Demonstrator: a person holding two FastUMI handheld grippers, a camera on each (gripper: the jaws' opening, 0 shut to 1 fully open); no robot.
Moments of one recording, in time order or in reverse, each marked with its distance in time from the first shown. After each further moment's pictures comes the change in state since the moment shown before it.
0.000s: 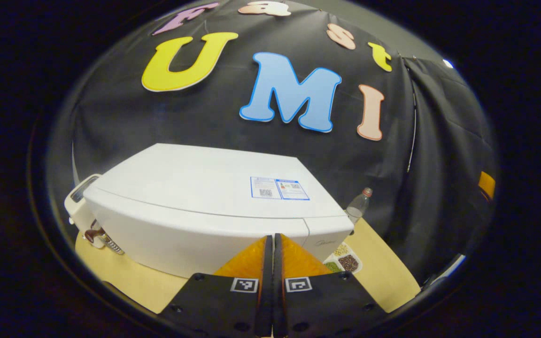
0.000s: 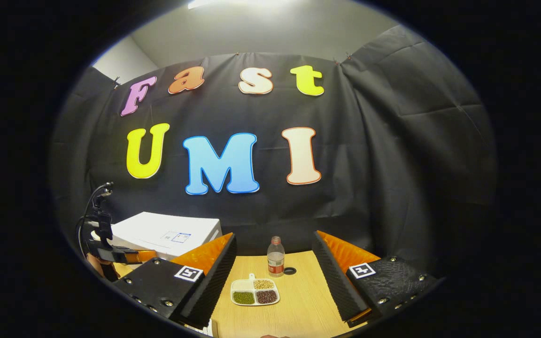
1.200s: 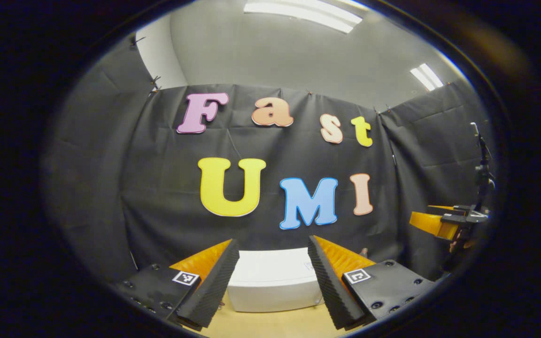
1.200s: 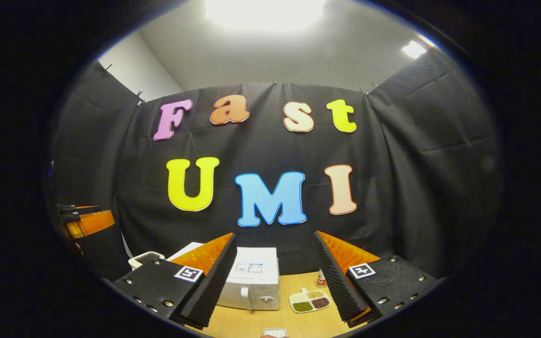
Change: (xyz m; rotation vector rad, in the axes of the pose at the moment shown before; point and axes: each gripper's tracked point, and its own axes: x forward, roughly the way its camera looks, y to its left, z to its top) left arm -0.337 0.107 0.201 0.175 -0.482 0.055; right arm -0.092 0.196 0.100 0.008 -0.121 0.067
